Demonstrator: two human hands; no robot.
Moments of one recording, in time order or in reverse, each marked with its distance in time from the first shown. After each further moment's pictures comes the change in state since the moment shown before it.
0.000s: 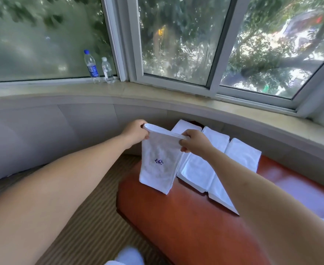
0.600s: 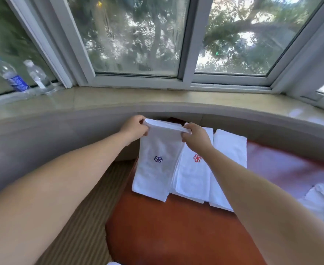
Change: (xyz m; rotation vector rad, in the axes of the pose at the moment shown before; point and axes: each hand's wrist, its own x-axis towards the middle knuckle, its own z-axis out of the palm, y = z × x) left_hand 0.216 0.038 0.062 0.100 -0.270 0.099; right_hand 0.137 0.038 -0.030 0.036 0.359 0.250
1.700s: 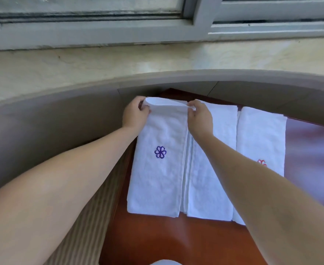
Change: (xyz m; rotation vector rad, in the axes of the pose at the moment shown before) left_hand 0.254 -0.102 0.133 -0.147 0.047 -0.012; right_hand 0.240 0.128 0.124 -0.008 0.162 0.224
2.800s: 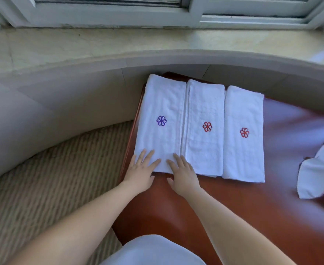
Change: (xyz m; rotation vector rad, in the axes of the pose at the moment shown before) left_hand -0.281 -0.128 -0.018 1.038 -0.634 0.325; right_hand -0.299 0.083 0.040 -0.669 -0.524 -0.188
